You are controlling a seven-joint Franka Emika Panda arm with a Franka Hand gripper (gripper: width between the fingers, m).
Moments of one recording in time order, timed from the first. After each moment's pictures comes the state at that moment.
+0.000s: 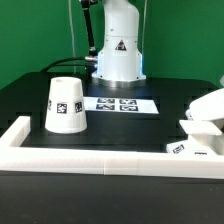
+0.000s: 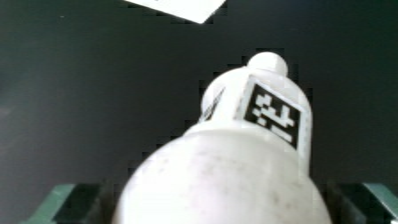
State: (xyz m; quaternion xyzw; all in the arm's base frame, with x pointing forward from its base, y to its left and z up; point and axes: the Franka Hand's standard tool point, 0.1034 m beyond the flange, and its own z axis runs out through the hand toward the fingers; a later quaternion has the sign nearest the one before) arm 0.475 0.165 0.025 0.85 0.23 -0.46 0.15
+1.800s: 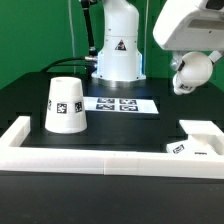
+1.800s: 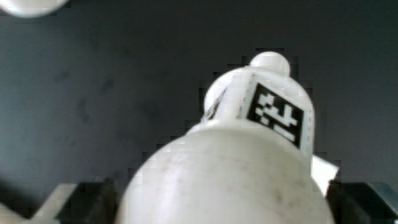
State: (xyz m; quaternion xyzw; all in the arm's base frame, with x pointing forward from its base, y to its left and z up) arm 0.554 0.096 0.139 0.95 0.24 -0.16 0.06
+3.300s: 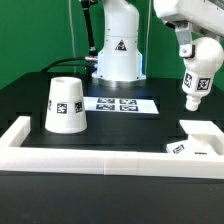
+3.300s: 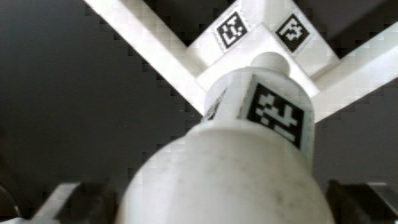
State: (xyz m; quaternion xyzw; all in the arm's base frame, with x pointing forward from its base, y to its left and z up) arm 0.599 0.088 0.167 0.91 0.39 0.15 0.06
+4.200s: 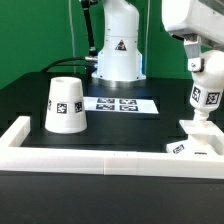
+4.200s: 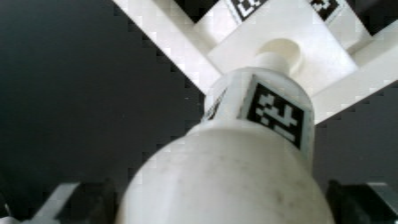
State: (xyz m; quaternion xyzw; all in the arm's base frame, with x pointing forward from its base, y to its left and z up) arm 0.622 0.096 0.147 0.90 0.40 0.15 0.06
